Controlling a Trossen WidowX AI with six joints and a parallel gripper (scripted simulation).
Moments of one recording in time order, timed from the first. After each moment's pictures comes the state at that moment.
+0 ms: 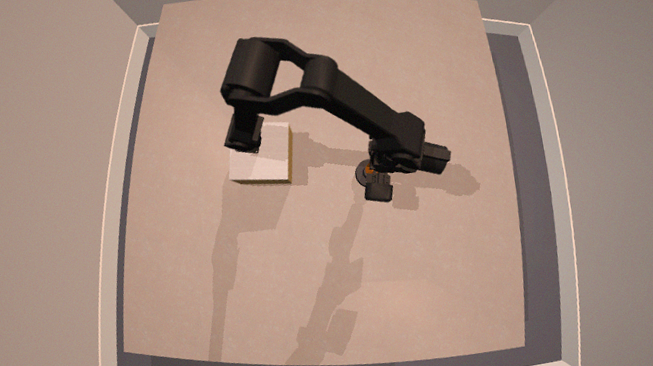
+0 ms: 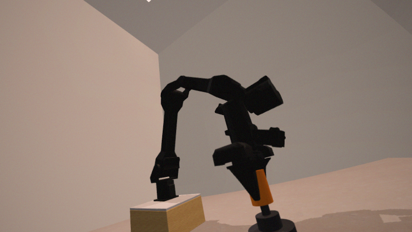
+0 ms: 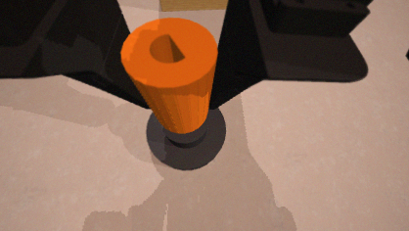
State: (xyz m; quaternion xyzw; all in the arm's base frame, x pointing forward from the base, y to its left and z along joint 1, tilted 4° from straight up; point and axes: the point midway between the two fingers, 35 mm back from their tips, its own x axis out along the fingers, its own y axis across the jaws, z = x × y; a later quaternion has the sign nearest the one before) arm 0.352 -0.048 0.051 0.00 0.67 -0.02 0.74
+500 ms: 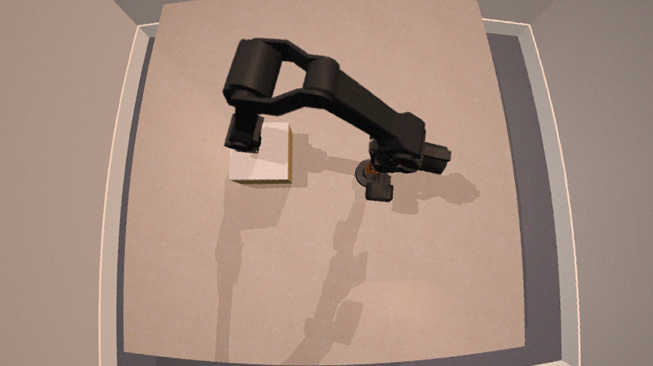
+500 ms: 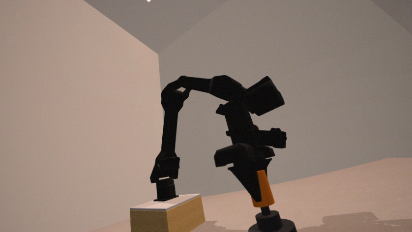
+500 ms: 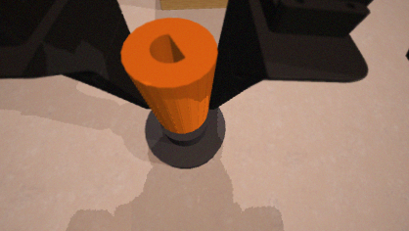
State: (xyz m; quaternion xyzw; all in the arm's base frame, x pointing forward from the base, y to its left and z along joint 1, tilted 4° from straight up) arm 0.353 -0.047 0.049 0.00 0.67 -0.02 0.74
